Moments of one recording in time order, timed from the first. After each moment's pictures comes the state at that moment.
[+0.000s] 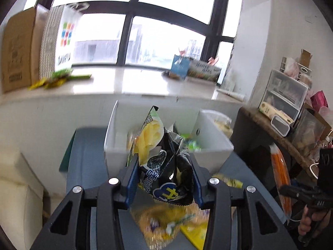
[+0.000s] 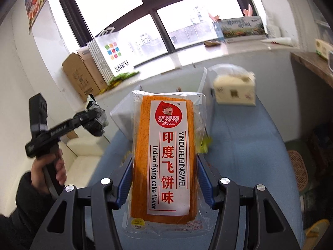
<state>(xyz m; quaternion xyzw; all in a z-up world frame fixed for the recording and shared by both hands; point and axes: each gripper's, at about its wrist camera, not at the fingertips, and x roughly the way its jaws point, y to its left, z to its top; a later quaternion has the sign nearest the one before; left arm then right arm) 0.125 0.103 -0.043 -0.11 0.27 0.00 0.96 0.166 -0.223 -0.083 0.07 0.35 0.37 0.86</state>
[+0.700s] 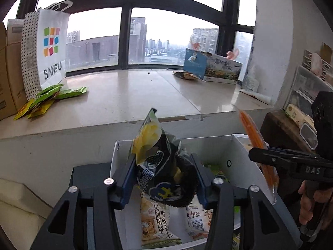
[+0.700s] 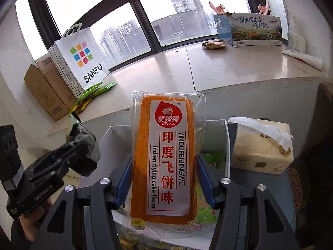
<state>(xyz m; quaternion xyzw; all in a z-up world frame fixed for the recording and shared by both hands) 0.296 0.146 -0.031 -0.08 0.32 0.05 0.94 0.373 -0.084 -0.052 0.05 0.41 0.31 0.86</state>
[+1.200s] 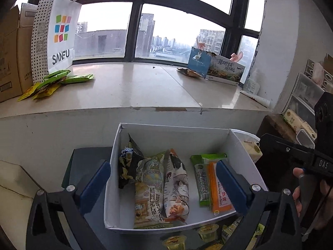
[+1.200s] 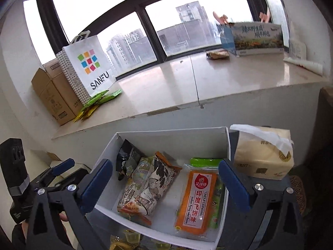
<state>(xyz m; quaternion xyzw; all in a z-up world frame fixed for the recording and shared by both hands) 0.258 0.140 -0.036 -0.11 0.31 0.04 0.94 0.355 -0.095 -0.040 0.05 0.36 0.33 0.87</state>
